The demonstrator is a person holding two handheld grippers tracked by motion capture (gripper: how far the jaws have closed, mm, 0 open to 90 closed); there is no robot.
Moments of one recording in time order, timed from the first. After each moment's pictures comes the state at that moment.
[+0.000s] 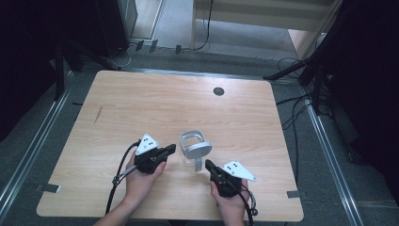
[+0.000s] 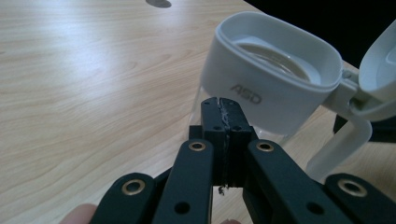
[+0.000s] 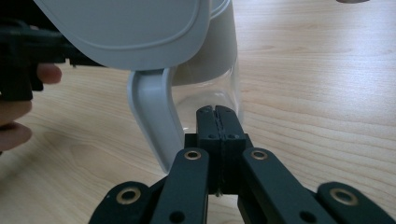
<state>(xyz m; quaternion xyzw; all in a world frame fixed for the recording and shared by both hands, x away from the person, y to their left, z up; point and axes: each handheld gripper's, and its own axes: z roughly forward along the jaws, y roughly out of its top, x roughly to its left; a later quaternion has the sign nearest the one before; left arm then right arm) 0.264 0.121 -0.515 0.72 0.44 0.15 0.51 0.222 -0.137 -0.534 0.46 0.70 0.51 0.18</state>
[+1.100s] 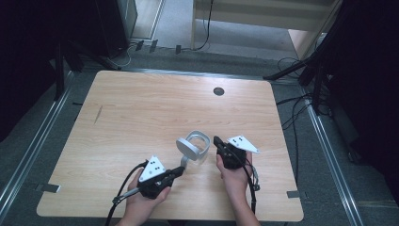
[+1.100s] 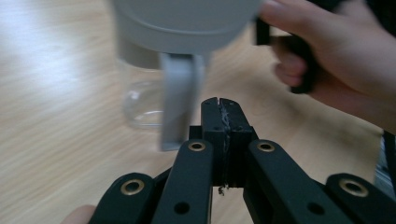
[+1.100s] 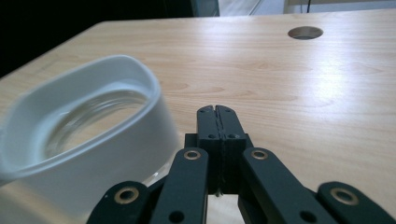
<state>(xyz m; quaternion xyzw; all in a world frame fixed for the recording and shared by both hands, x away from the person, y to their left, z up) 0.202 0.100 -0.516 0.77 0.36 0.12 0.51 0.300 -0.151 -0.521 0.48 0.69 0.50 0.21</state>
